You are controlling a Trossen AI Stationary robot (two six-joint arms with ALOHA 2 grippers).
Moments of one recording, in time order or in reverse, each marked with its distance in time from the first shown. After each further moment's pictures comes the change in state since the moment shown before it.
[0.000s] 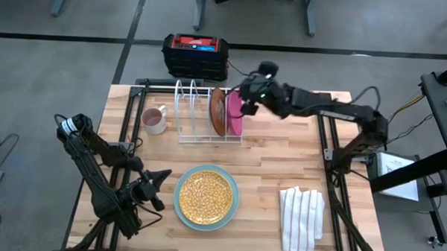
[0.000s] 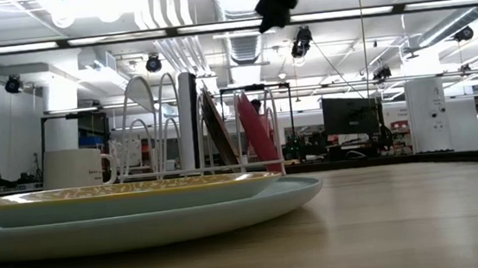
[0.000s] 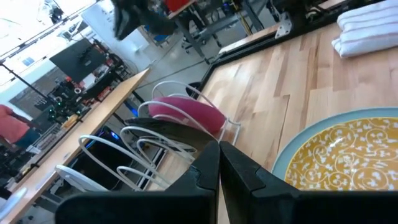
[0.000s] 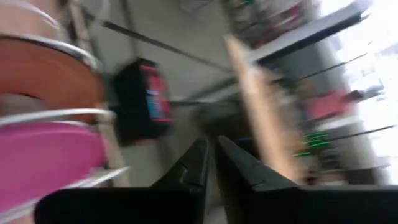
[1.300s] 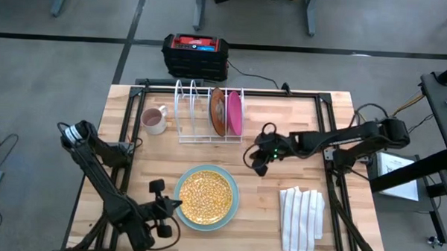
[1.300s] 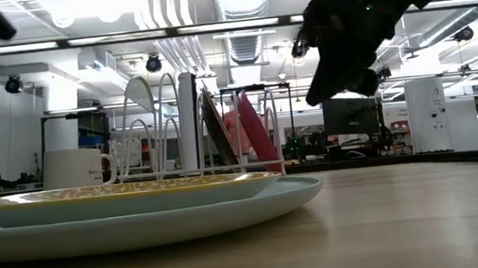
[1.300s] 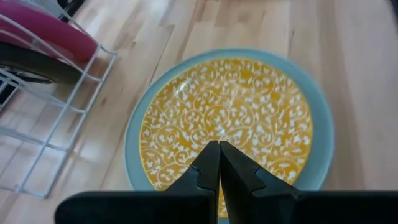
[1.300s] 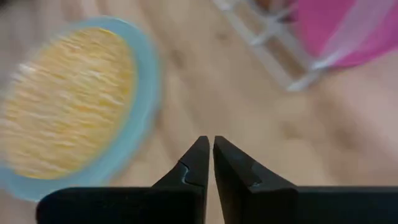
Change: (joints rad) left arm 0.044 0.090 -0.002 0.642 0.456 0.337; right arm 0.239 -0.248 -0.770 0.235 -0.675 1.140
